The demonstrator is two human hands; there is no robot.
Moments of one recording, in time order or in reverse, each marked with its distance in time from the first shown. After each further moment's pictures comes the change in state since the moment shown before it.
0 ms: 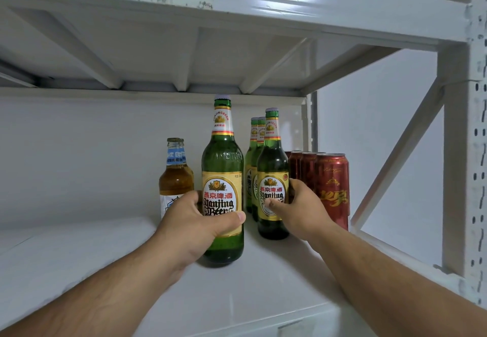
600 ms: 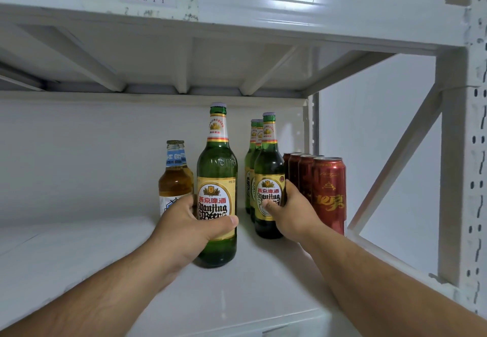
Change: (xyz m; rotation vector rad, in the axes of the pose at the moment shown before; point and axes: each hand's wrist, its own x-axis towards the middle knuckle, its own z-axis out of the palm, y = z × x) left_hand 0.002 -0.002 0.004 0.003 0.038 -0.016; right_hand 0.009 0.000 0.001 0.055 -0.087 0.052
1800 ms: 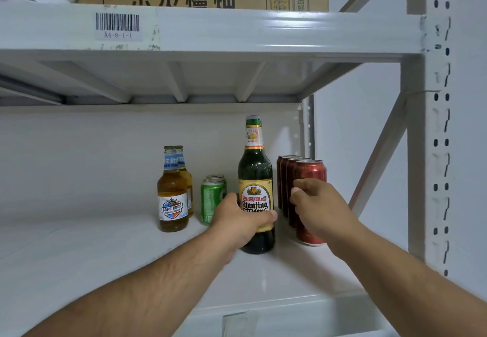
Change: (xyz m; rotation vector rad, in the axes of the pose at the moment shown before) left_hand 0.009 0.024 0.112 0.039 0.063 -0.020; right_hand -0.048 -0.017 -0.086 -0.014 0.072 -0.011
